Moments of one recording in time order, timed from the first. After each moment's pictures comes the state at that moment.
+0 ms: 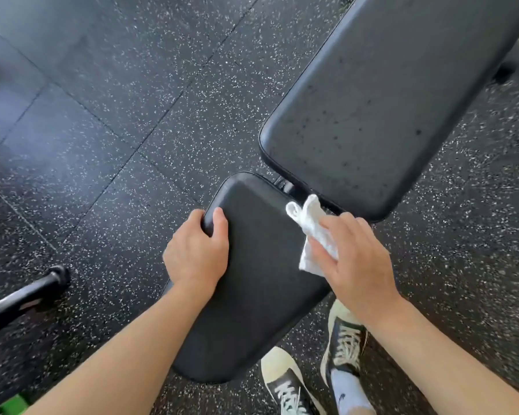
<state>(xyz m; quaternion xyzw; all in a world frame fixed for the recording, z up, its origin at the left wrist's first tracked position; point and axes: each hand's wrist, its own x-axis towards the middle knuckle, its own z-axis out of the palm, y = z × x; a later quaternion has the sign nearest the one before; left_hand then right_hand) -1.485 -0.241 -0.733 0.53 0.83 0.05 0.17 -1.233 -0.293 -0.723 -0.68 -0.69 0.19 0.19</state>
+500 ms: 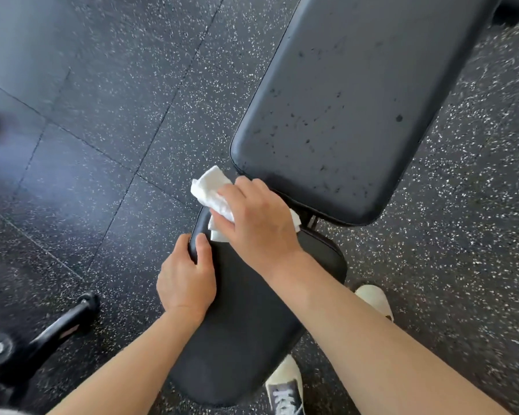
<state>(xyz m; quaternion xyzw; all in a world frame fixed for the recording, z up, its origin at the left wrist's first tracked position) -1.488 -0.239 -0.732 0.55 0.81 0.03 0.20 -1.325 -0.193 -0.721 -0.65 -0.67 0.22 0.28</state>
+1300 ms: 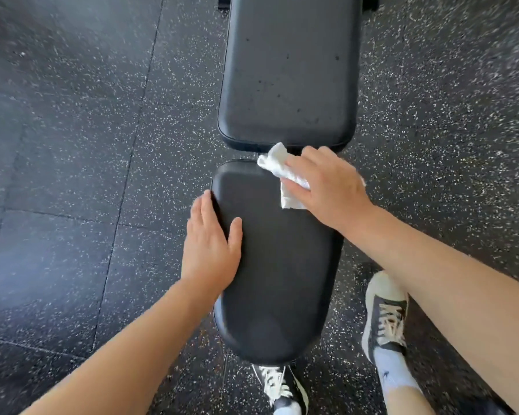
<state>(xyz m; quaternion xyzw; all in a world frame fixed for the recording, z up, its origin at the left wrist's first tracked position) -1.536 -0.225 -0.712 0.78 0.54 0.00 0.31 -1.298 -0.287 -0.714 -0.77 -0.60 0.07 0.21</state>
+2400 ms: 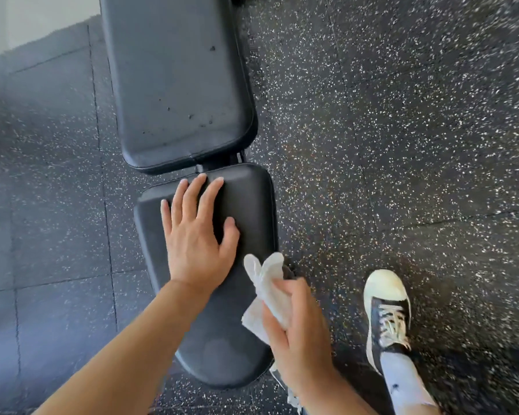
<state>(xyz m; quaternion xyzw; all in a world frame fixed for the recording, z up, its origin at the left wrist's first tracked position) -1.441 -0.257 -0.726 0.93 0.34 0.03 0.13 -1.448 -0.476 -0.744 -0.80 -0.19 0.29 0.49</state>
